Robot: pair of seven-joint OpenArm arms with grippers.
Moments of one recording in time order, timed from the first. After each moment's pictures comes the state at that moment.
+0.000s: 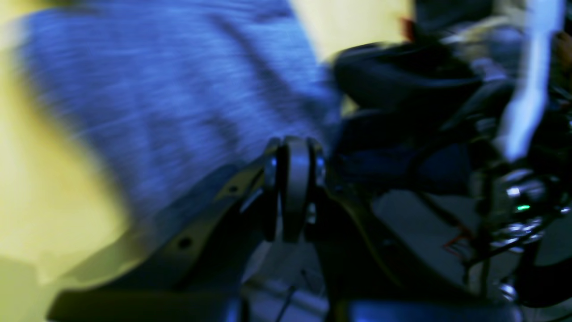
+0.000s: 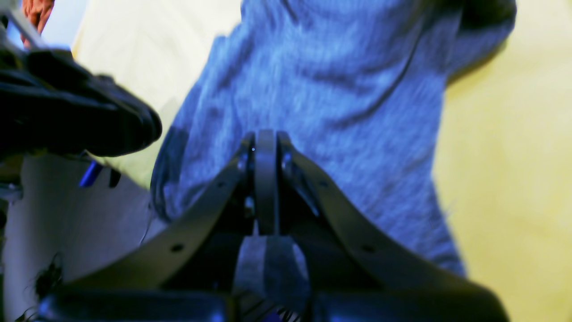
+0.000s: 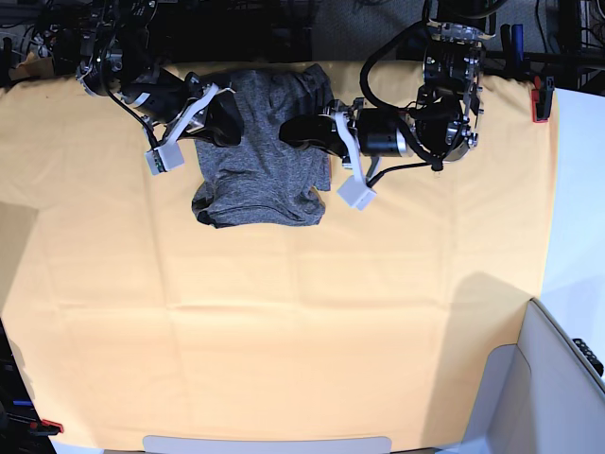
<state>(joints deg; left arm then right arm) 4.4 -8.4 6.5 102.0 -66.0 -12.6 78.6 -21.6 4.3 12.0 114.5 45.0 27.8 -62.1</state>
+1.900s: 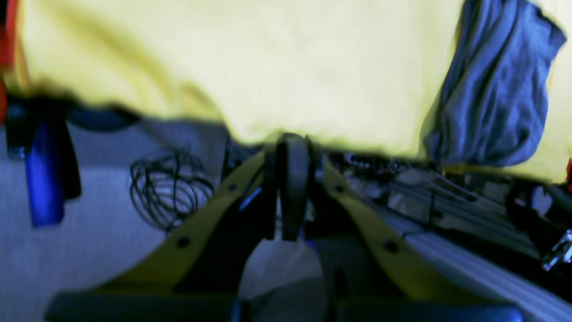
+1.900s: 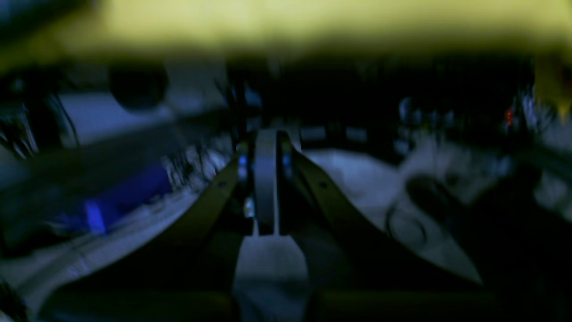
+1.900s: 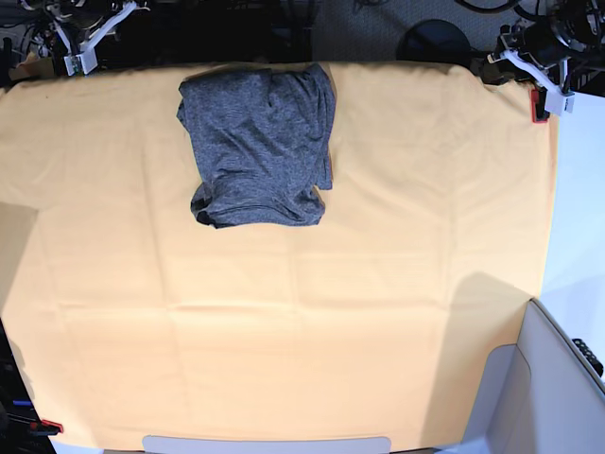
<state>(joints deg) 41.6 -20.3 -41.1 115.0 -66.2 -8.7 74.3 -48.1 10.3 31.9 116.1 34.8 27.6 -61.3</state>
